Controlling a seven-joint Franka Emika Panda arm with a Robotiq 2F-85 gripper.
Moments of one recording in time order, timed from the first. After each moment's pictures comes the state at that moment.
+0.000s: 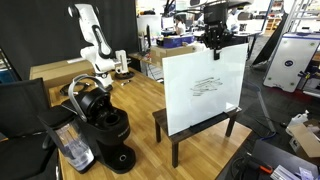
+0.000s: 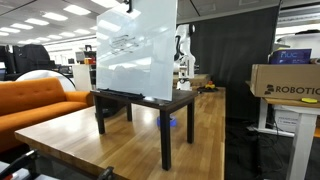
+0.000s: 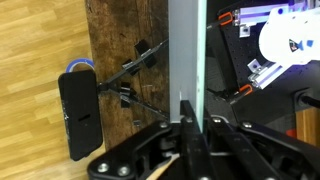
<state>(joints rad) -0.09 -0.33 -0.07 -2.07 -0.09 1.60 -1.34</state>
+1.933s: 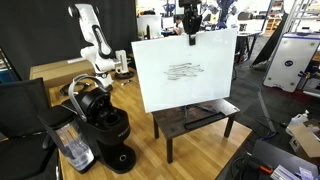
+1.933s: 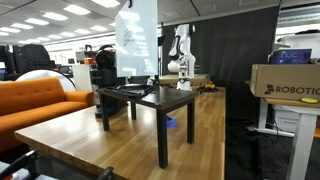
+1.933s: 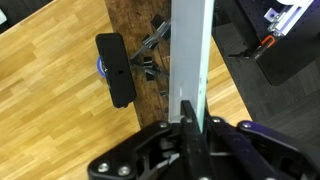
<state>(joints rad) -0.02 -0.11 -0.06 -1.71 -0.06 1.50 -1.00</state>
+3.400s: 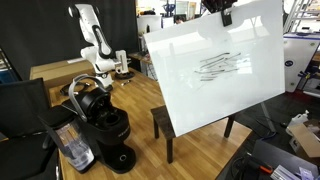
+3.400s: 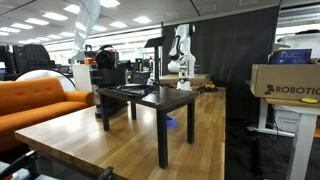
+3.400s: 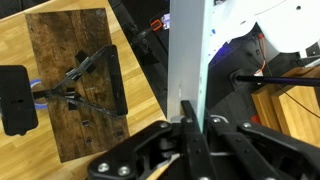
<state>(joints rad) 0.05 -0.22 -0.02 -1.64 -0.07 1.05 -1.00</state>
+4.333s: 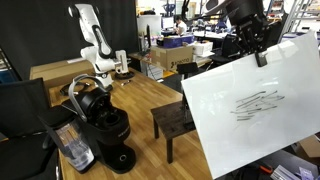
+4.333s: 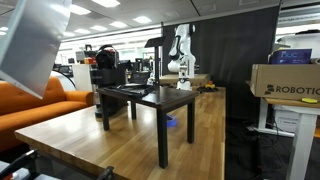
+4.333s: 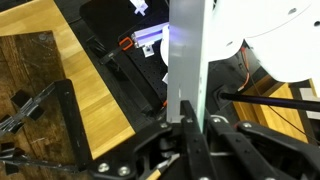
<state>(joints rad) 0.05 -0.50 -0.08 -2.16 -0.07 1.18 -1.00</state>
